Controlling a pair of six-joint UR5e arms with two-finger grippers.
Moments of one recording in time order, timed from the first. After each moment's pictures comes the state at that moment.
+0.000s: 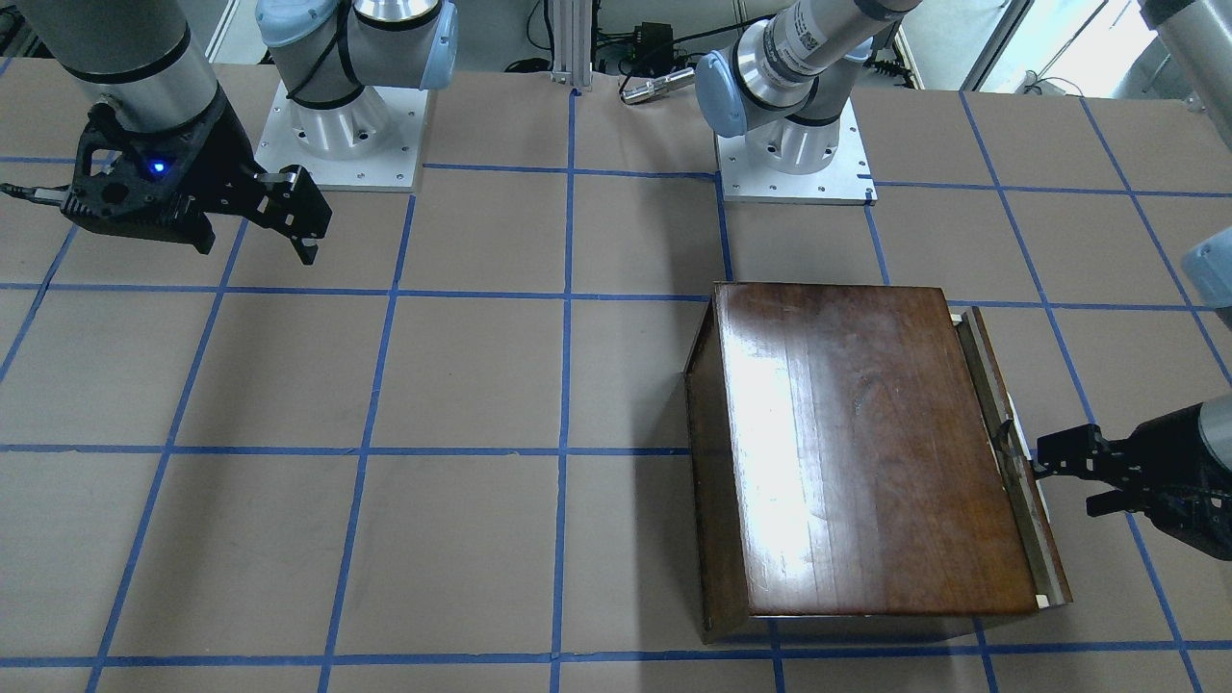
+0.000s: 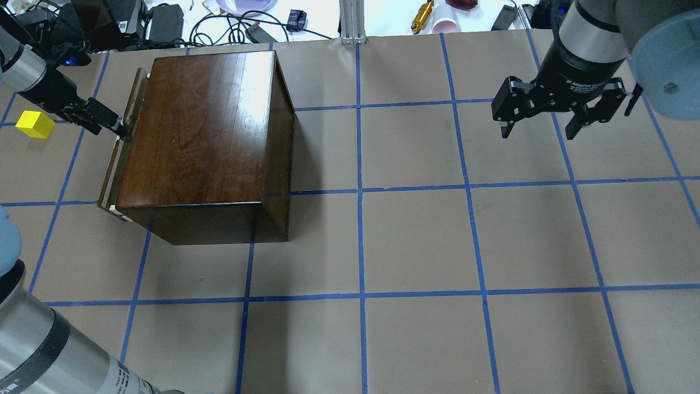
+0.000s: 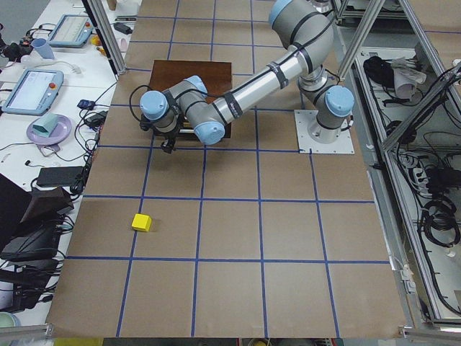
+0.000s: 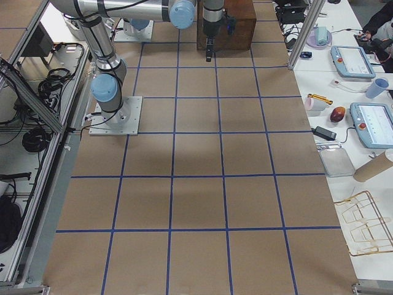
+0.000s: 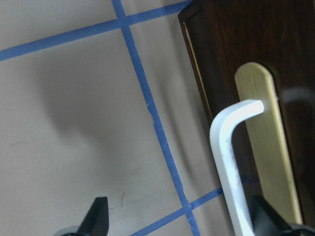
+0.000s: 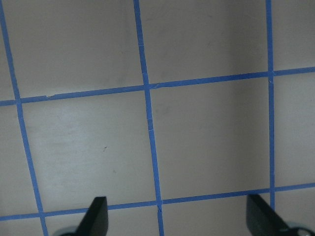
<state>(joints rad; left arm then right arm) -1.06 -2.11 -1.35 -1.43 1.37 0.87 1.52 -1.59 1.63 -1.60 -1.59 0.04</state>
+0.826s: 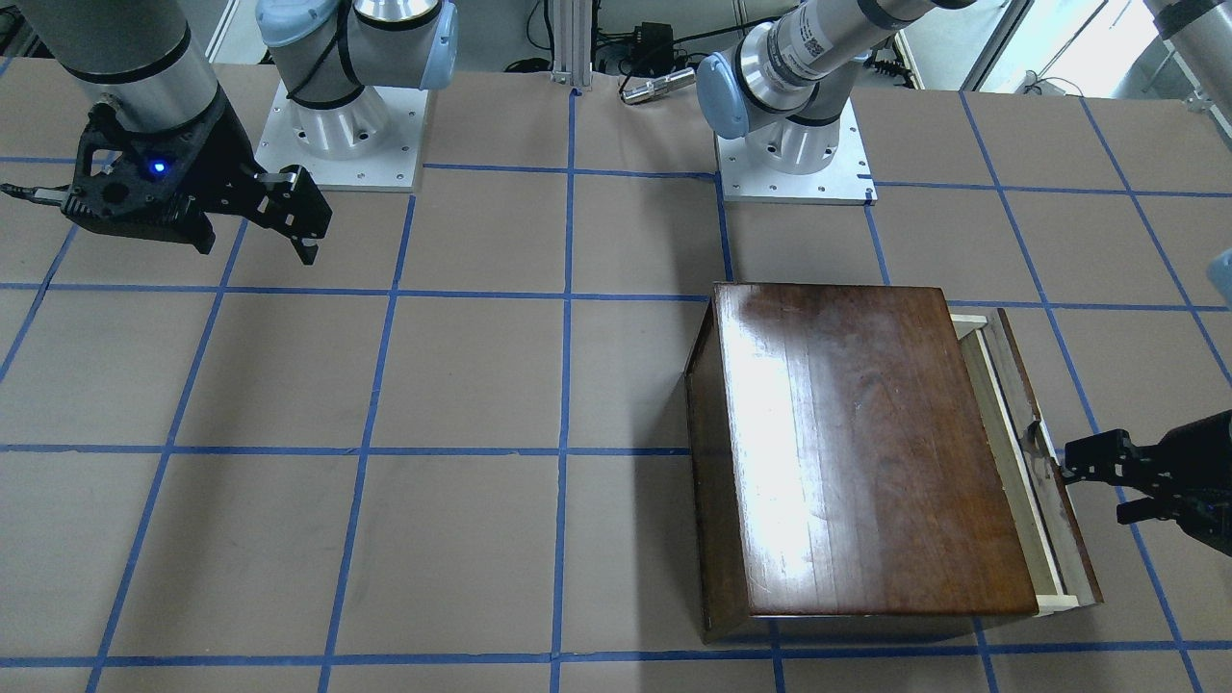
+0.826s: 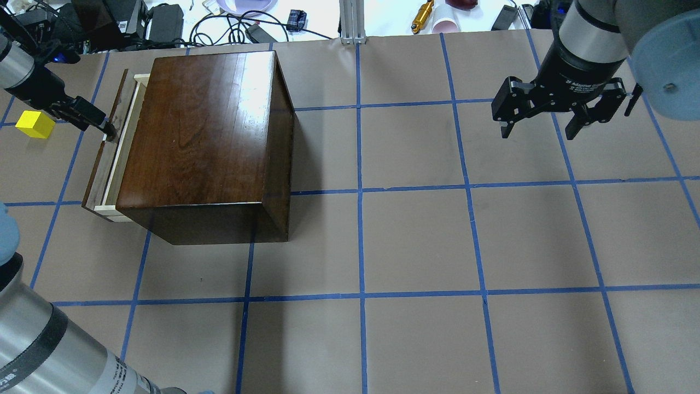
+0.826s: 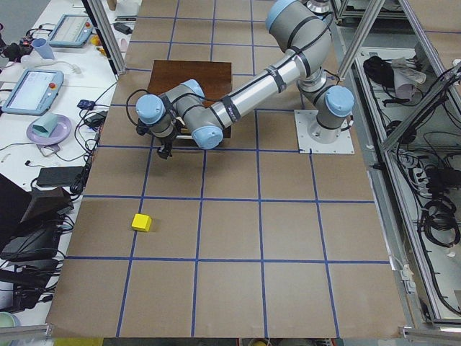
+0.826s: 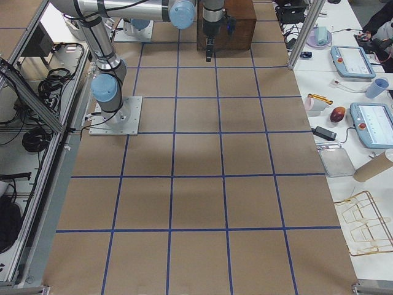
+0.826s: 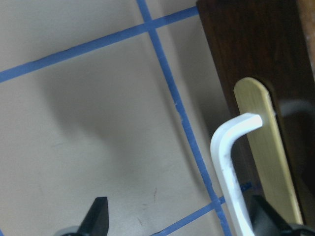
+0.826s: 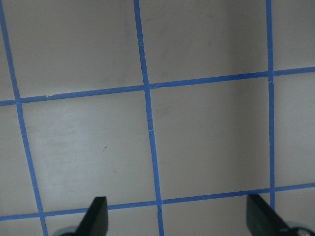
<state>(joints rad) -1.03 -2.14 -1.30 -1.43 1.40 0.92 1.52 -1.59 1.63 -1.60 -1.59 0.04</state>
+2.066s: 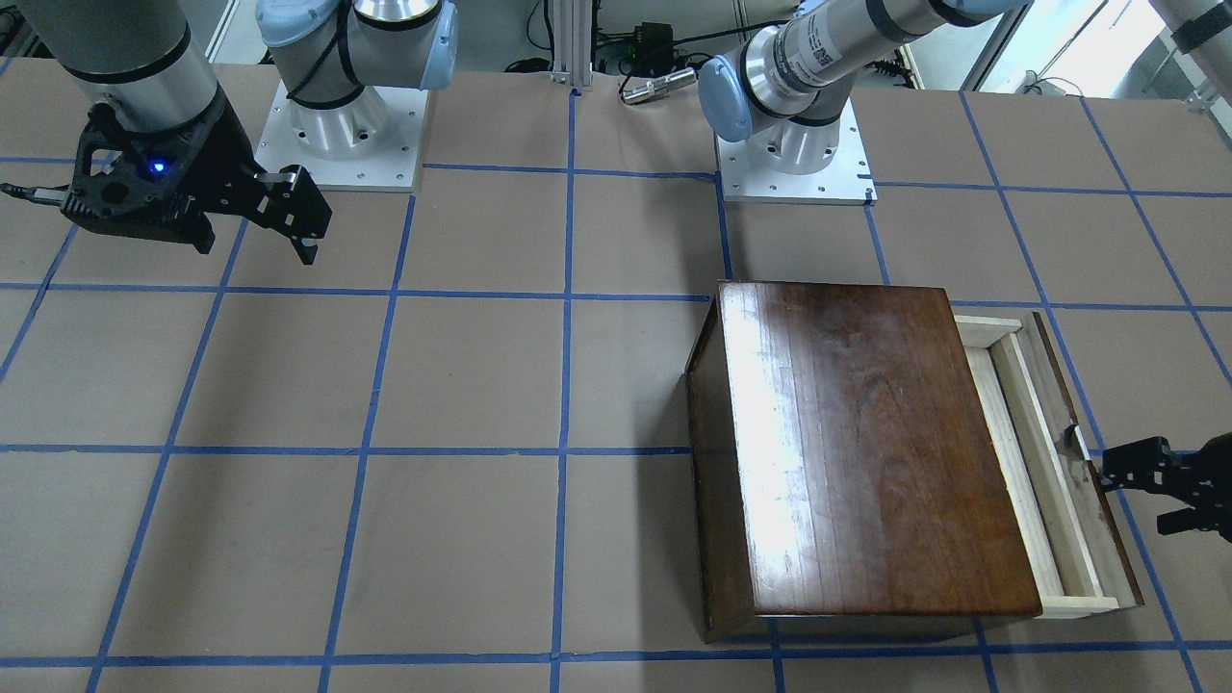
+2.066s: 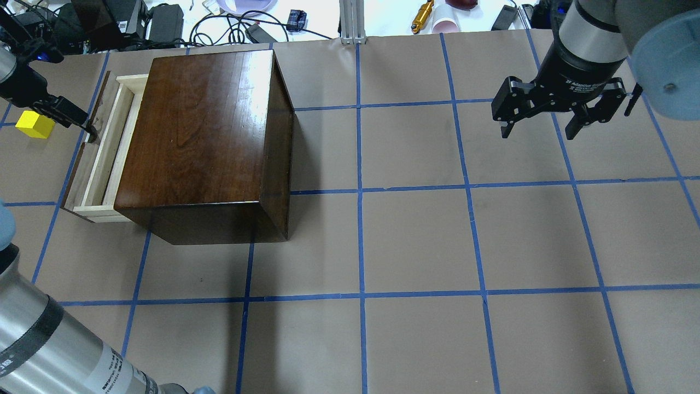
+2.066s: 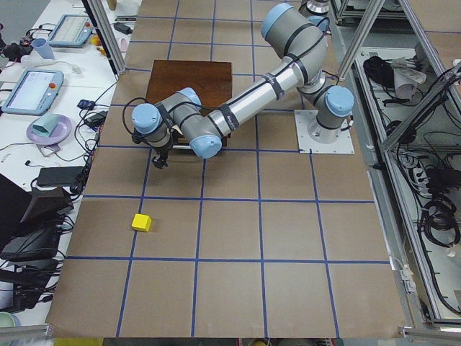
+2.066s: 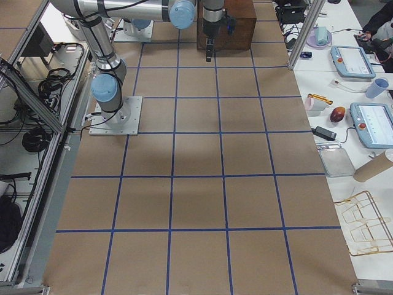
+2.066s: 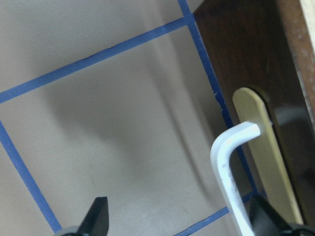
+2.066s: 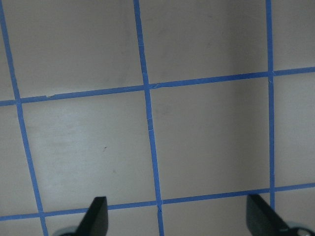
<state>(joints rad) -1.00 -2.18 -1.23 -1.43 1.42 0.99 1.52 -1.59 1.63 -1.60 -1.59 0.04</state>
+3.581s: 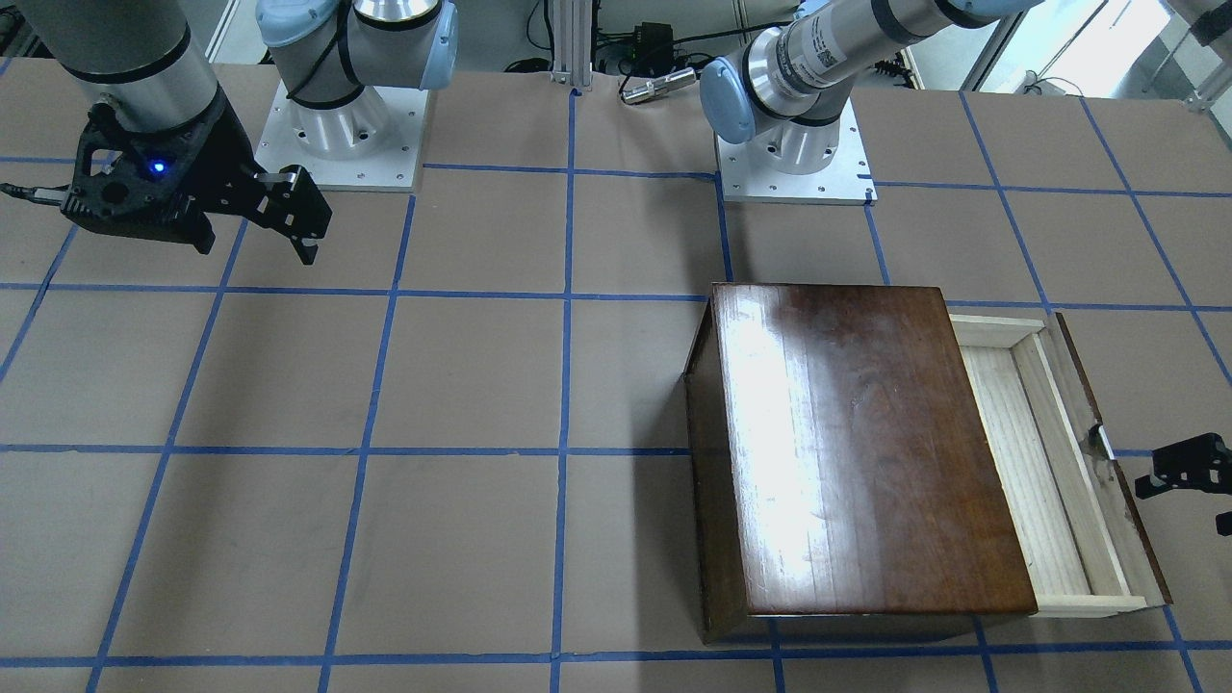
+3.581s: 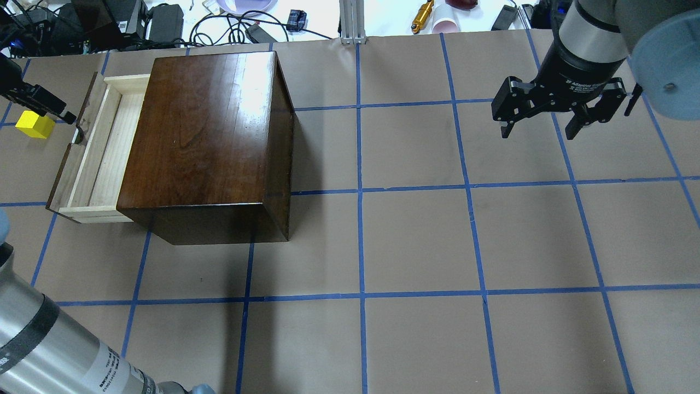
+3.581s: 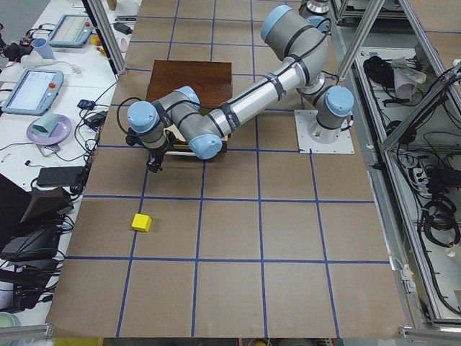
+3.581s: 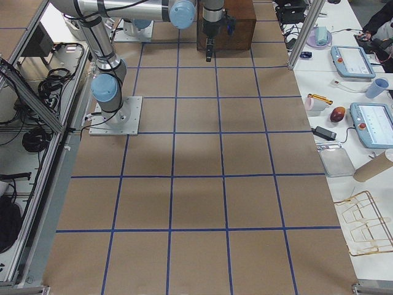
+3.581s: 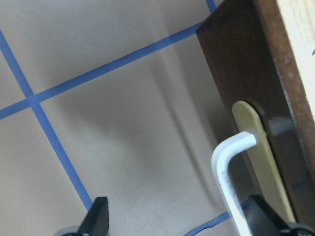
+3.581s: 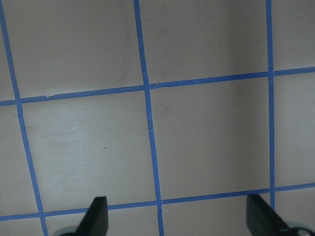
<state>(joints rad) -0.98 -2.18 -1.15 -1.45 1.45 0.99 1.52 -1.59 1.63 -1.60 -1.59 0.04</state>
